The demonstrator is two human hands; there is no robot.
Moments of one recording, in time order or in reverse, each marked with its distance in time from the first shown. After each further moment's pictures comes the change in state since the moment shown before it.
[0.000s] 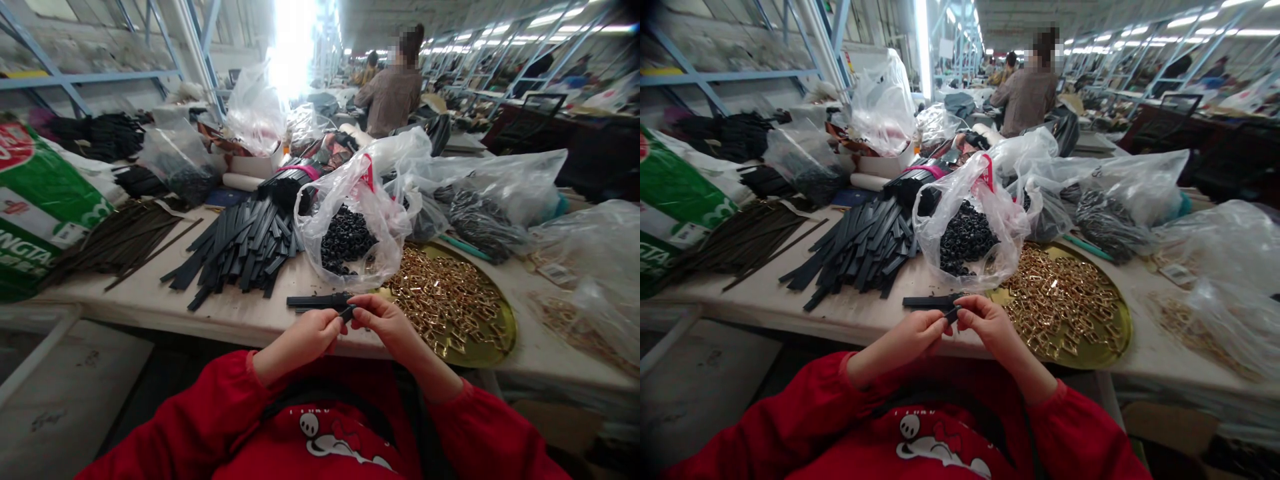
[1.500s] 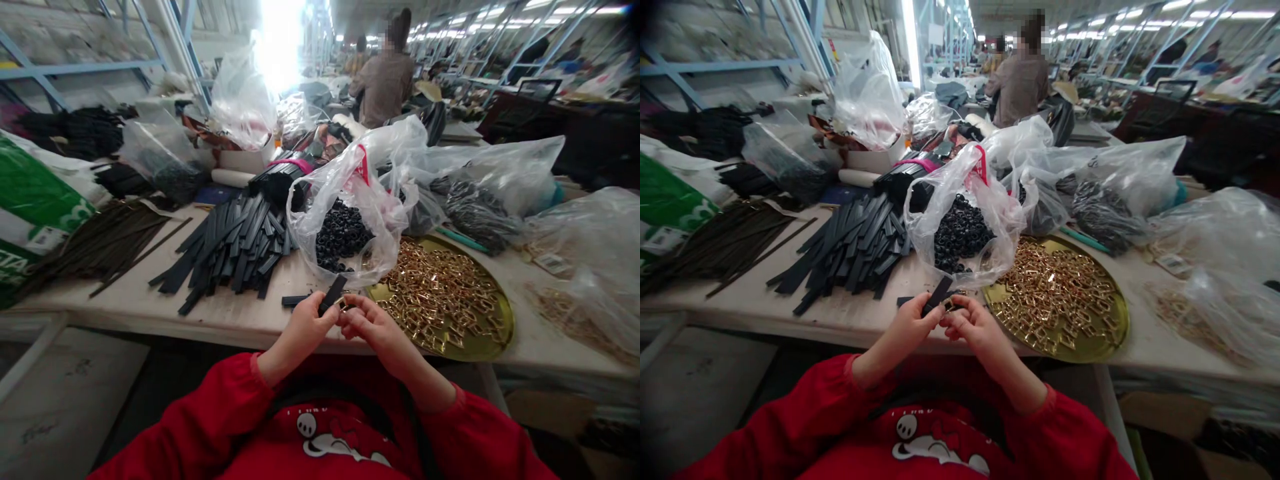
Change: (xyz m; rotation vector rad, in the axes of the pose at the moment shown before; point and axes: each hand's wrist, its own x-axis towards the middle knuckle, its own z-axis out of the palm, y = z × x) left_hand 0.021 -0.011 0.009 -0.040 0.355 0.041; right_hand -0.012 -0.001 0.016 0.160 -0.017 0.121
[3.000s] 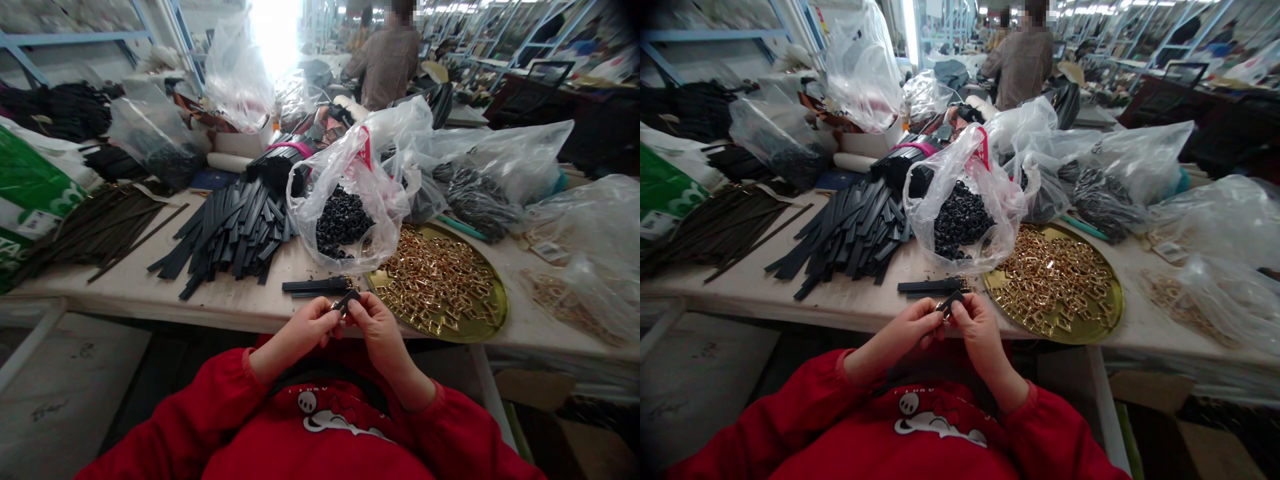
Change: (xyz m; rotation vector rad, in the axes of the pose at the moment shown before) left_hand -0.028 0.006 -0.003 -0.394 -0.310 -0.271; right_hand -0.010 0.020 0.014 -0.045 0.274 -0.182
